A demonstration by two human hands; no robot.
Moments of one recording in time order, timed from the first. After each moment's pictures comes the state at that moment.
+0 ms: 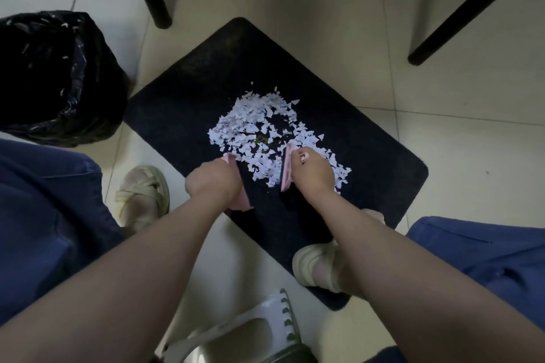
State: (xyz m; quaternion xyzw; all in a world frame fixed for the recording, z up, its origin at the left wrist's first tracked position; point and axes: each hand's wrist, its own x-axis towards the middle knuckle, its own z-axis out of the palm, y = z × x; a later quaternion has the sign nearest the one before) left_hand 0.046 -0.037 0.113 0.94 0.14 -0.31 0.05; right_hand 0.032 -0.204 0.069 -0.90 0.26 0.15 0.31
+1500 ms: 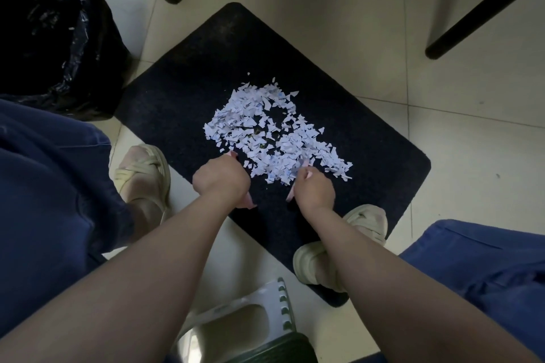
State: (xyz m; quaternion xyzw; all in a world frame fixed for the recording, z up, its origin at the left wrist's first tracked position) left_hand 0.029 -0.042 0.099 0.92 0.18 -0.35 0.06; right_hand -0.014 -0.190 0.043 -0.89 0.32 0.18 0.28
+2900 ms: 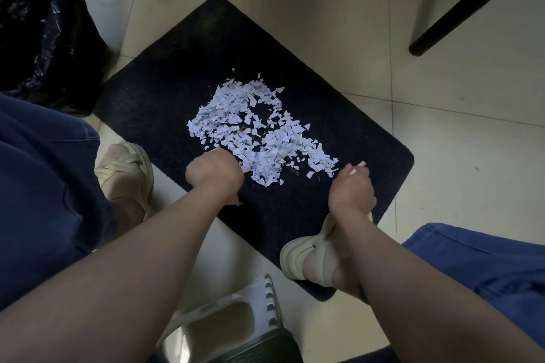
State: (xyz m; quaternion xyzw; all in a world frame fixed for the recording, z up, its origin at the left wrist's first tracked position) left_hand 0.032 -0.059 0.094 0.93 0.13 -0.34 0.02; right_hand -0.025 -0.271 0.040 -0.86 0.48 0.03 0.18
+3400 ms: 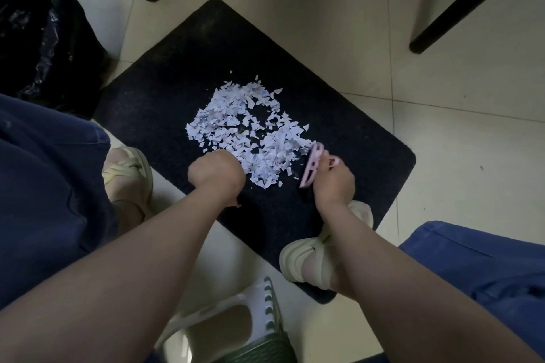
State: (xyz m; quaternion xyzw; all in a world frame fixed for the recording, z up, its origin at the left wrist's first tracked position) left_hand 0.036 -0.069 0.094 0.93 0.11 -0.34 0.00; right_hand -0.012 -0.255 0.039 -0.86 0.41 0.04 0.29
